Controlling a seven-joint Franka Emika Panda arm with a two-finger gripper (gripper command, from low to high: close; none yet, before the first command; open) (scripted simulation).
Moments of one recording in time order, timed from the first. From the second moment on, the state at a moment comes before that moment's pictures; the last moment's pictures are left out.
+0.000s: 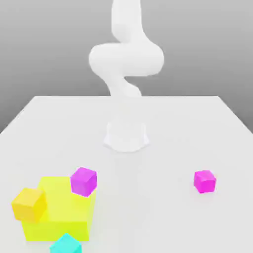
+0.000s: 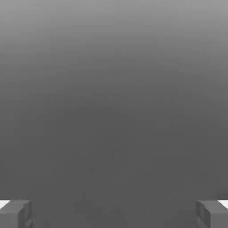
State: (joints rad) arm 0.07 -0.72 0.00 -2.35 0.00 2.36 0.70
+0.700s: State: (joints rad) arm 0.62 0.00 0.13 -2.84 -0.01 2.86 -0.22
